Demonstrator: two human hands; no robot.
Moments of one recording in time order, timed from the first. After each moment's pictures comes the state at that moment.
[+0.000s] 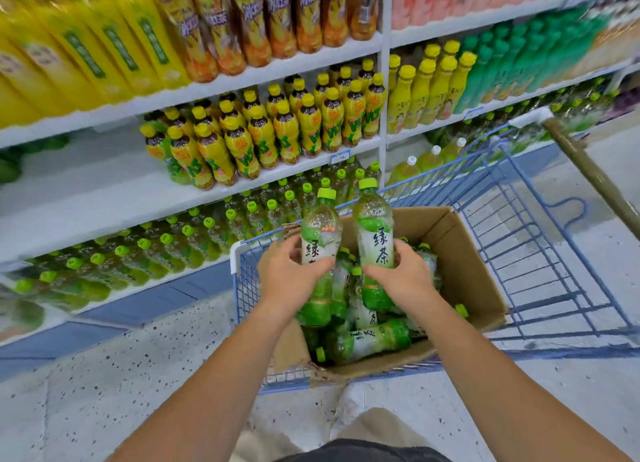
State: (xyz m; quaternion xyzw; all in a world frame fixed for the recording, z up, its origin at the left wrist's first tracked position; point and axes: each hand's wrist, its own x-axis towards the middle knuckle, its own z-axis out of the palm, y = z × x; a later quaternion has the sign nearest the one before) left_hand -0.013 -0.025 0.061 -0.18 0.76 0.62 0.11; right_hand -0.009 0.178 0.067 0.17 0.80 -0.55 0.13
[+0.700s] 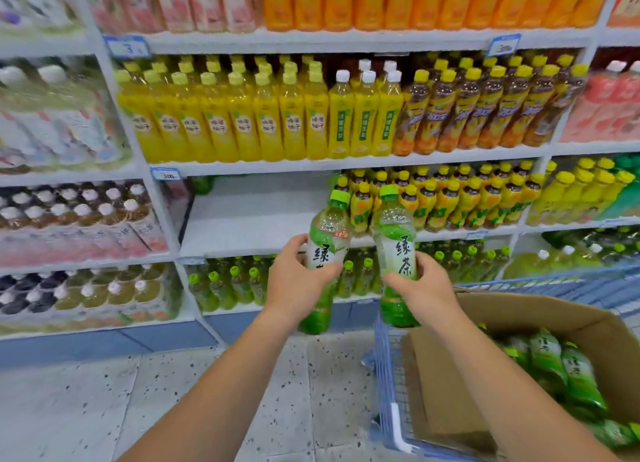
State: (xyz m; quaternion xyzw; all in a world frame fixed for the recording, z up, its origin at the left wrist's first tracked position) left_hand 0.035 -0.373 0.158 -0.19 0.75 0.63 -0.07; right_hand -0.008 -0.160 0.162 0.02 0.83 -0.55 0.09
